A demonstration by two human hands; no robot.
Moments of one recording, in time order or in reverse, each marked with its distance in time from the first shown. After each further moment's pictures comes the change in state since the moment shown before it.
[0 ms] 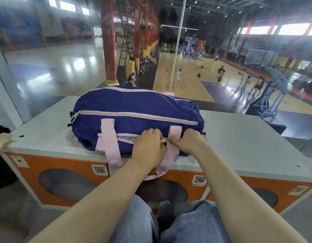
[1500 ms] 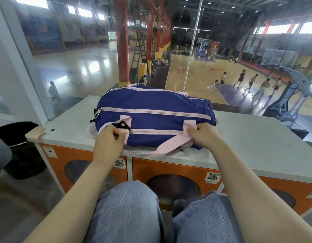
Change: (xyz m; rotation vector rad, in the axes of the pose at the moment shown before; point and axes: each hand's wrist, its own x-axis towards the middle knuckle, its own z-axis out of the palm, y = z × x) left_hand -0.052 -0.120 -0.077 -0.246 0.242 -0.436; right_hand 0.005 -0.005 0.007 0.191 0.040 -0.078
